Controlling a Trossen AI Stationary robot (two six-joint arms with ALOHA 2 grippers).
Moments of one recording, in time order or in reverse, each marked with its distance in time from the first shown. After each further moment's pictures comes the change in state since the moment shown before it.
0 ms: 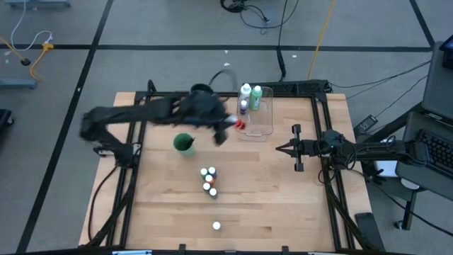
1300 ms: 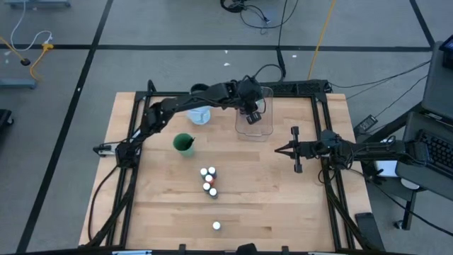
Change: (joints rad) left arm 0.249 0.763 0.690 -0.221 -0.035 0.269; right arm 0.000 0.000 0.000 -0.107 0.000 -0.086
